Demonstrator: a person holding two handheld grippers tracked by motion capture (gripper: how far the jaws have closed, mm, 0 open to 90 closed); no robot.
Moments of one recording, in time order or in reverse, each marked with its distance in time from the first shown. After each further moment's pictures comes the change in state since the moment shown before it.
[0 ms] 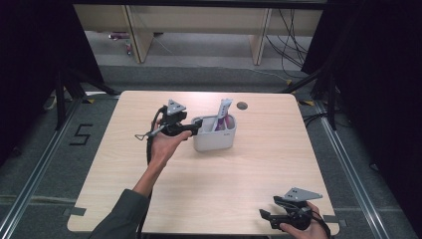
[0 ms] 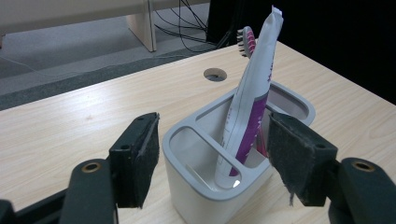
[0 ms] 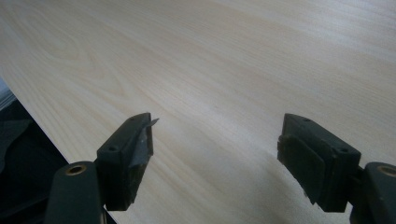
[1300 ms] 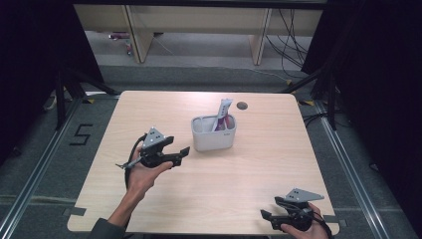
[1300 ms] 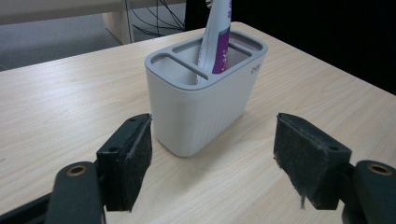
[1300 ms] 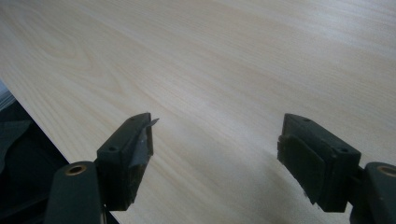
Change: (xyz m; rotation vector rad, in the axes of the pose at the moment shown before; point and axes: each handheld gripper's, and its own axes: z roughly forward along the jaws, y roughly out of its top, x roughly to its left) left arm 0.000 -0.068 -0.061 -0.029 -0.105 0.013; right arm 0.001 -0.003 -0.002 -0.005 -0.004 0.038
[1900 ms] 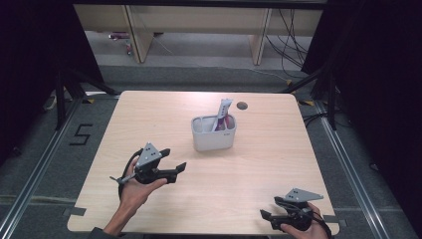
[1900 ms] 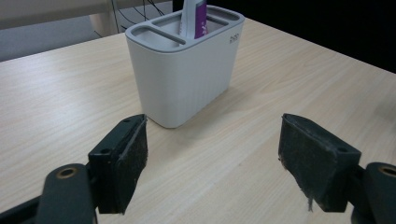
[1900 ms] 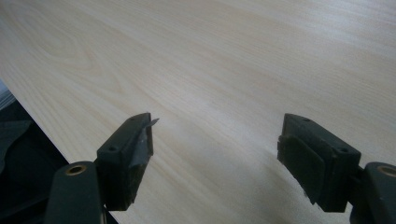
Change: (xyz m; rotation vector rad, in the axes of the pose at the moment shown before) left arm -0.010 -0.033 -0.021 0.003 -0.042 0.062; right arm 0.001 0.000 0.001 0.003 0.007 0.004
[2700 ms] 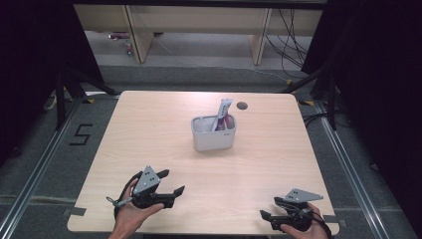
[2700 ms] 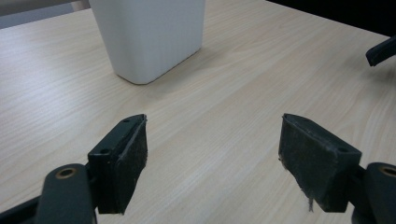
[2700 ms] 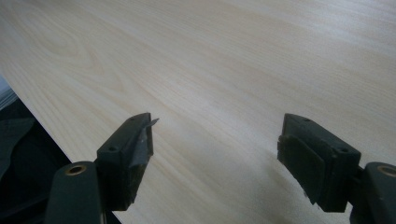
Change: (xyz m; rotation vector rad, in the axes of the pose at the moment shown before) left arm -0.026 -0.042 -0.023 0.037 -0.031 0.047; right arm -0.002 0.000 0.000 0.013 0.024 -0.025
